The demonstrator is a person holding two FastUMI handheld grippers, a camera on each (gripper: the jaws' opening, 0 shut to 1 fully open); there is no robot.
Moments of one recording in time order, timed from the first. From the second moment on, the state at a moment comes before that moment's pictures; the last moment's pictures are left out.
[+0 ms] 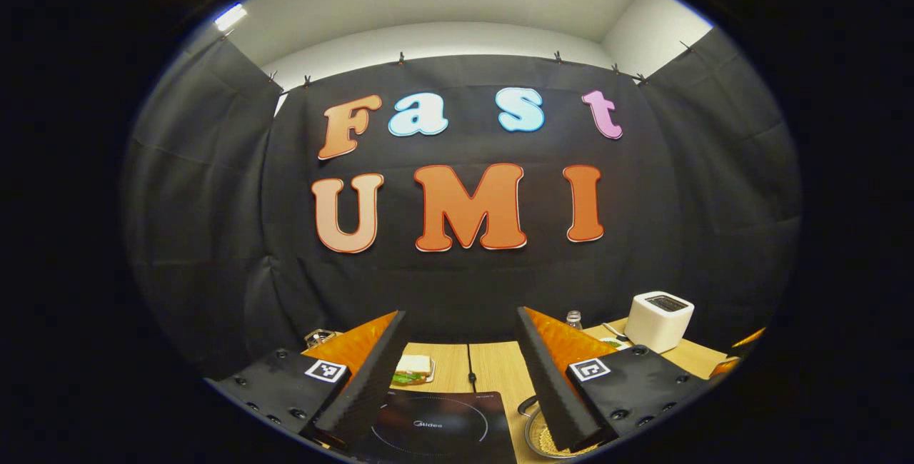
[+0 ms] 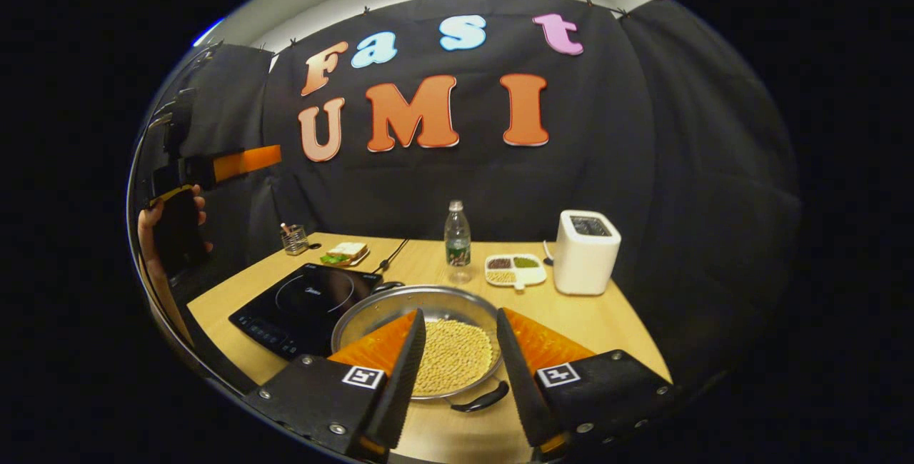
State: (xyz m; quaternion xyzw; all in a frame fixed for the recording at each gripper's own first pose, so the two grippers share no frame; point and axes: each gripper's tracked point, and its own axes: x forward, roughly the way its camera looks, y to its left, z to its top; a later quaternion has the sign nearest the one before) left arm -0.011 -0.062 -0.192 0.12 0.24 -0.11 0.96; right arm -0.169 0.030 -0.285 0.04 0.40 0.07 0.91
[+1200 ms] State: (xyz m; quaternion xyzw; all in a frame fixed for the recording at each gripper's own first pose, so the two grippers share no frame) left arm -0.016 -0.054 -0.204 0.13 0.25 -0.10 0.95; right arm -0.276 0.064 -0.412 0.21 0.64 0.04 0.74
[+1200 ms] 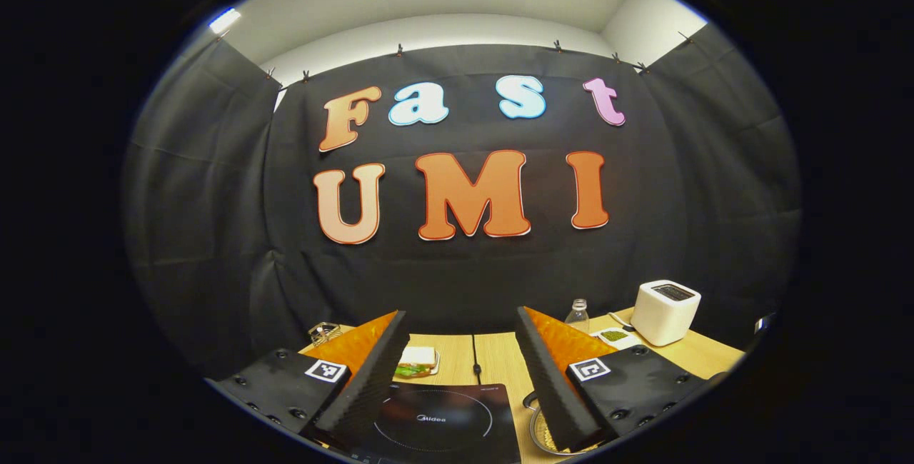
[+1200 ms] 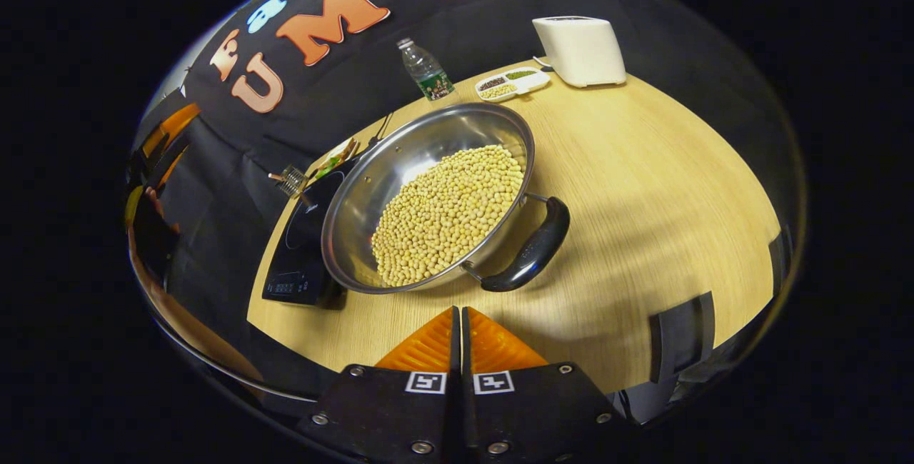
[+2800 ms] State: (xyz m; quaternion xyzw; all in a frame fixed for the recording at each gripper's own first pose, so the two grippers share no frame) left arm -0.003 0.014 -0.200 0.16 0.23 -0.06 0.96; right arm -0.196 -0.006 -0.475 0.17 0.69 -0.06 0.70
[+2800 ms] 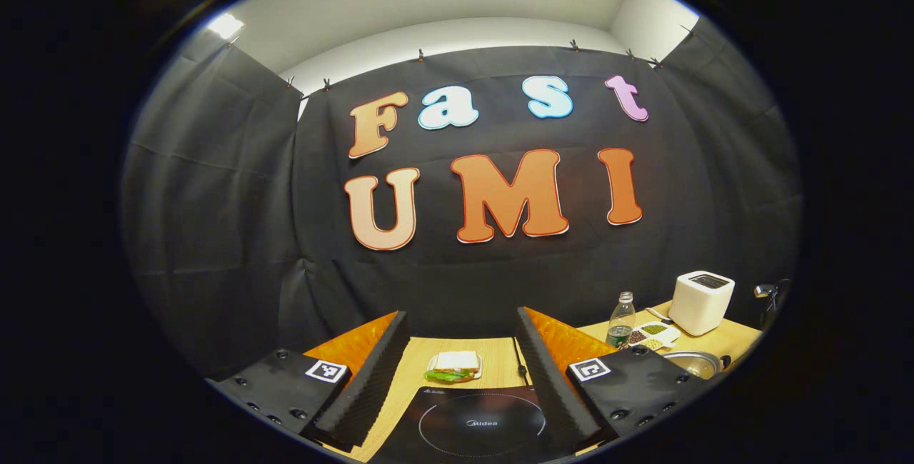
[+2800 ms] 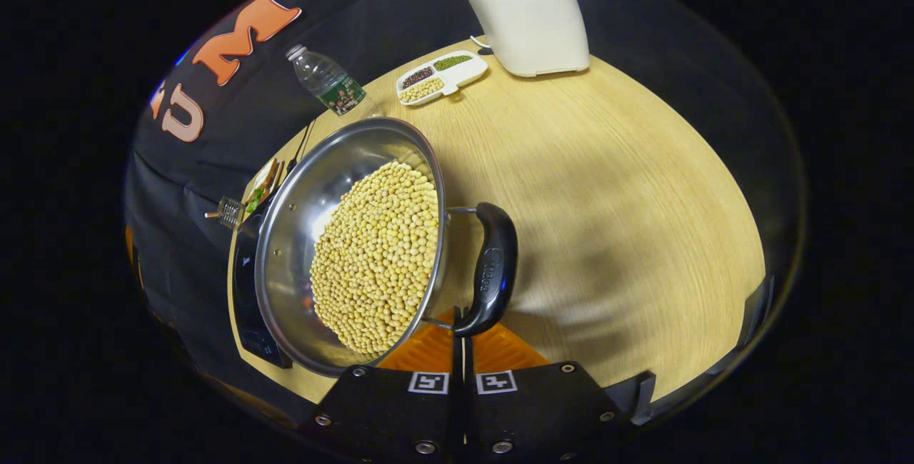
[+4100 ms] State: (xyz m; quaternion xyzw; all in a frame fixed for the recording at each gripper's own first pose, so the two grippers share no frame) left arm -0.016 -0.001 -0.253 0.08 0.31 -0.10 0.94; right arm -0.093 -0.042 -0.462 0.16 0.63 -0.09 0.75
